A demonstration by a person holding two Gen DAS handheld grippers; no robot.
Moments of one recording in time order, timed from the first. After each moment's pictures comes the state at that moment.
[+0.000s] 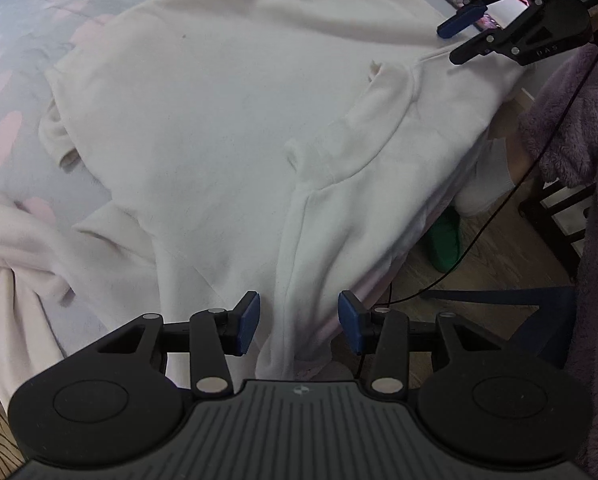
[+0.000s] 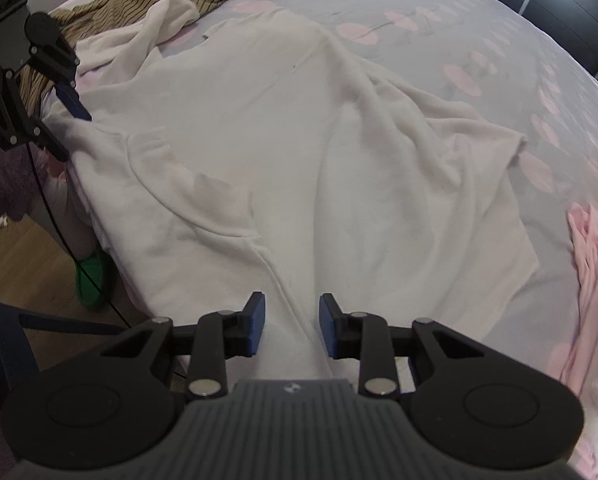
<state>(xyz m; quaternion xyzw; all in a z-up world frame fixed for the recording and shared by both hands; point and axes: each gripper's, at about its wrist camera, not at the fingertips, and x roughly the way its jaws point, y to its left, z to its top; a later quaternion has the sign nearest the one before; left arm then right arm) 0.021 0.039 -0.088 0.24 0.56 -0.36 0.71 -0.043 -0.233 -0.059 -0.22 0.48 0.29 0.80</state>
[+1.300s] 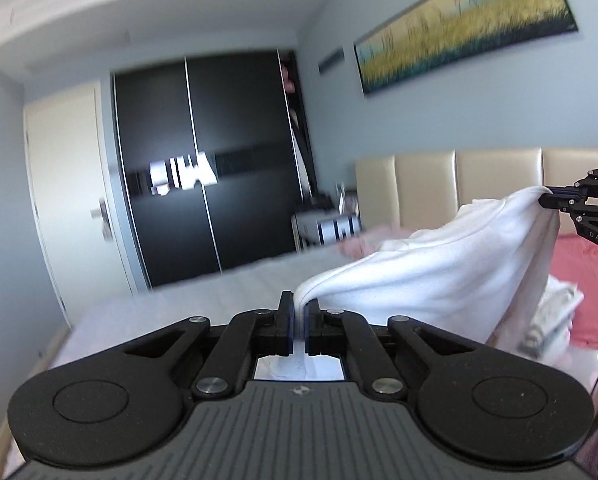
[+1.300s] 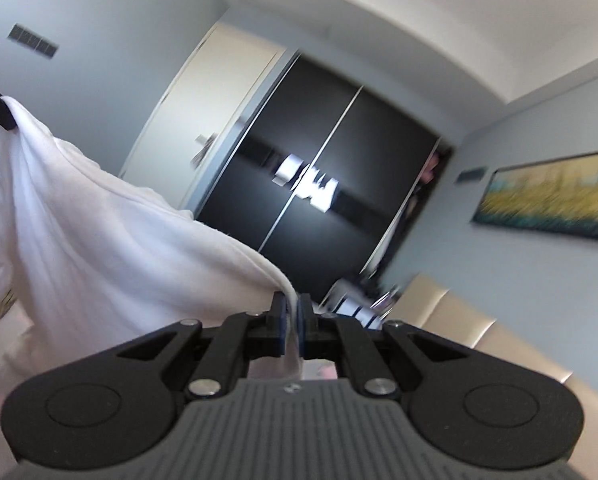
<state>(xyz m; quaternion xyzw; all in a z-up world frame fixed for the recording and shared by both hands) -0.040 0.055 0.288 0.11 0.08 -0.21 0.97 -0.141 -0.239 0.273 -0.26 0.02 -0.03 0.96</state>
